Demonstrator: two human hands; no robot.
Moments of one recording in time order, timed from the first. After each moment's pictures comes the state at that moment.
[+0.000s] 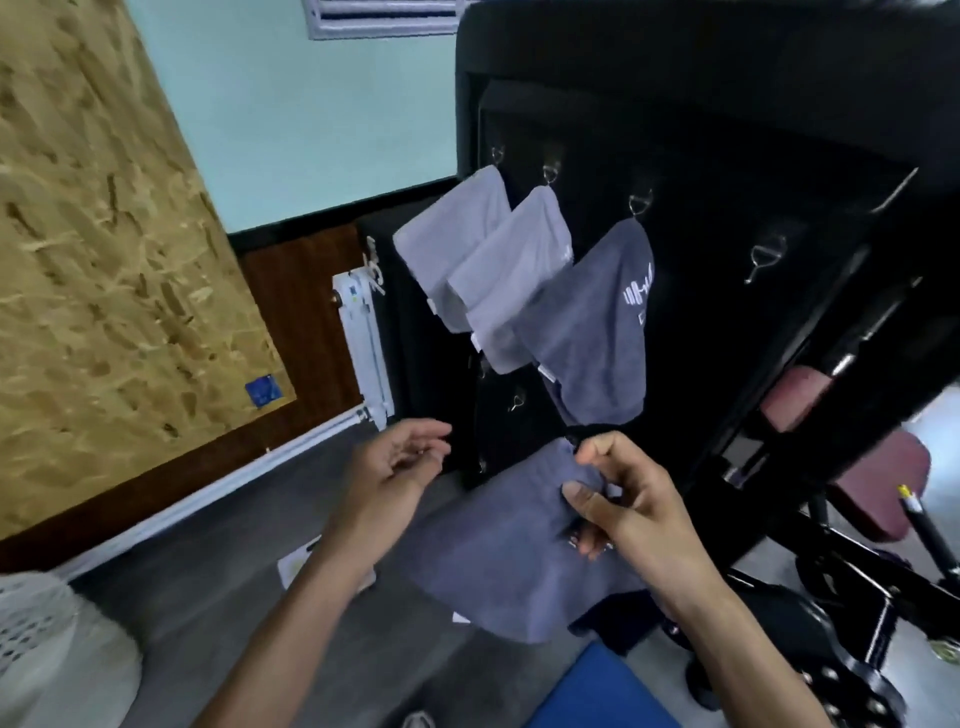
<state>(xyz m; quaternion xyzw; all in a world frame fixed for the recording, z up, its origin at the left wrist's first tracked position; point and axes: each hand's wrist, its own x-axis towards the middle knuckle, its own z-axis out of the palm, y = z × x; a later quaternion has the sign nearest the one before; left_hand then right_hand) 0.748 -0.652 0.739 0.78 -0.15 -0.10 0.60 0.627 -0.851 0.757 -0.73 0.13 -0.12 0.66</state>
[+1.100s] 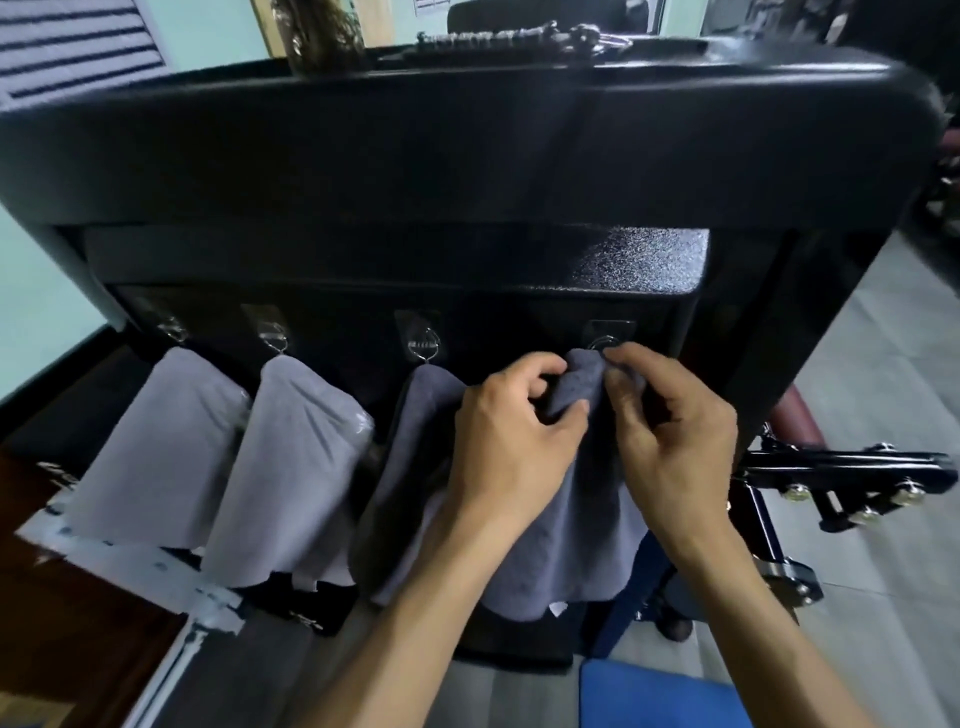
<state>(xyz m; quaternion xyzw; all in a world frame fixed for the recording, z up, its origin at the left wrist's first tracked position) 0.864 -0.949 0.835 0.71 -0.50 -0.13 0.48 0.747 -1.012 0.806 -0.70 0.37 -0.57 0.22</state>
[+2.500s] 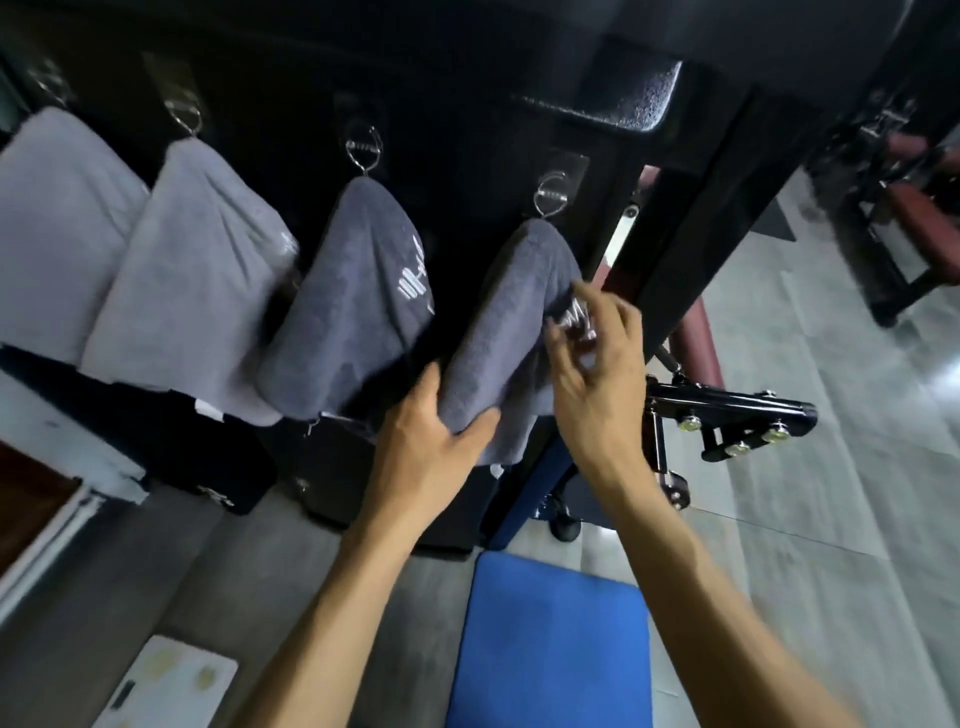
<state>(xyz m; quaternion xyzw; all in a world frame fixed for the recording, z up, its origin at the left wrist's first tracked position) 0.823 -0.875 0.717 0.74 -0.42 -0.20 0.48 0.705 -0.984 0.740 -0.74 0.43 -0.45 0.27</state>
